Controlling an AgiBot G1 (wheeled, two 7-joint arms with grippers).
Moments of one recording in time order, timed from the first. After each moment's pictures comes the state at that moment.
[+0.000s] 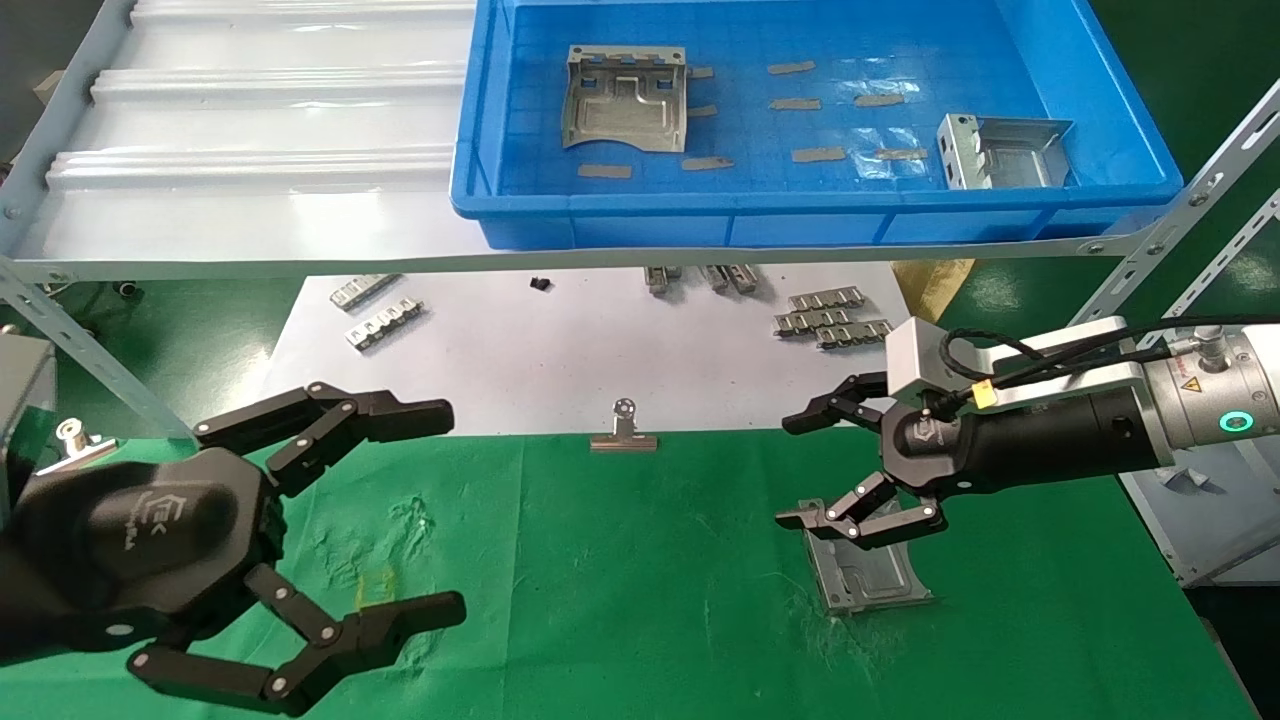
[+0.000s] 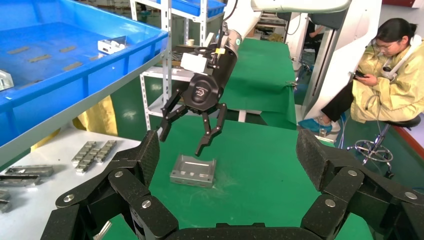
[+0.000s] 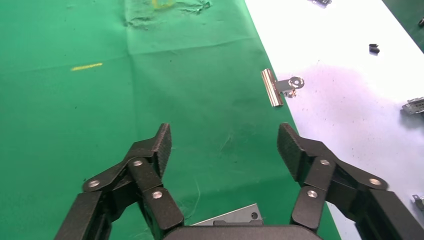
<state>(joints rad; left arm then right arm) -1.09 0.58 0.35 -1.27 0.68 1.47 -0.15 1.88 -1.01 -1.41 0.13 -0.81 -1.60 -0.37</state>
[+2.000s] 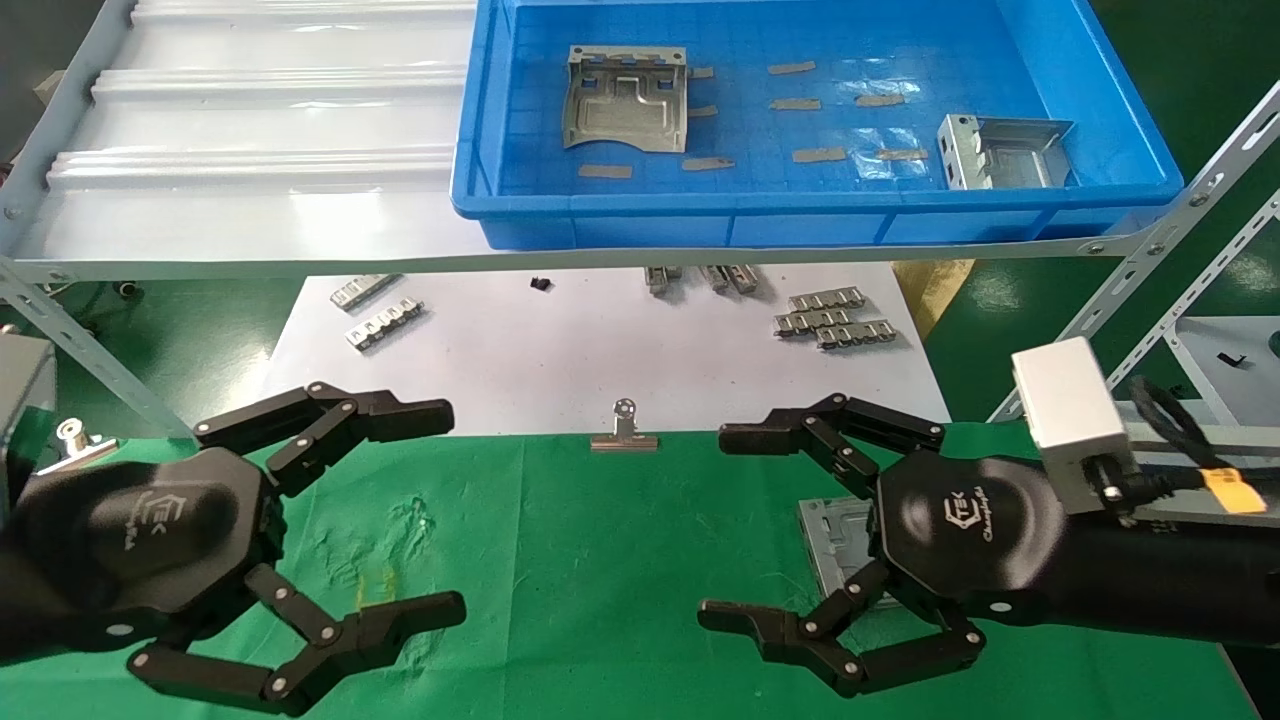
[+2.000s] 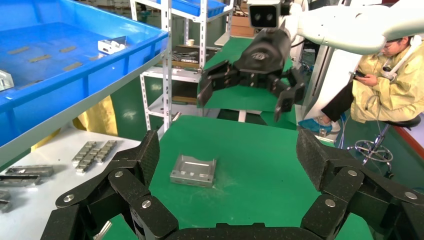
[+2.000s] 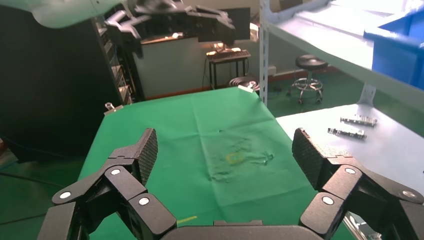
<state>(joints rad) -1.09 0.58 0.35 -1.27 0.68 1.47 -0.15 1.23 -0.69 -0.50 1.06 -0.75 -1.52 0.08</state>
